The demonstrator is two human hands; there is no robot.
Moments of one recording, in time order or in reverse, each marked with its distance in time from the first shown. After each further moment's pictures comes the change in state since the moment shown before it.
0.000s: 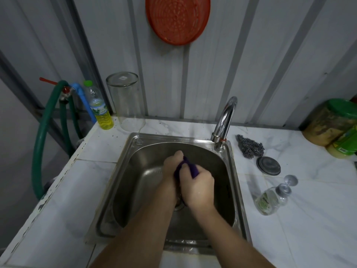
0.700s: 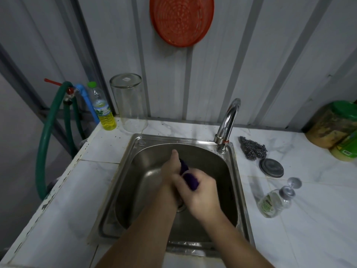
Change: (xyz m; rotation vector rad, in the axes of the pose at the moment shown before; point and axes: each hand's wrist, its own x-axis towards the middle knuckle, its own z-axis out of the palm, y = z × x) left_hand 0.000 -0.001 -0.012 -0.056 0.018 -0.102; right_hand -0.014 0.000 -0.012 0.059 -0.187 -0.342
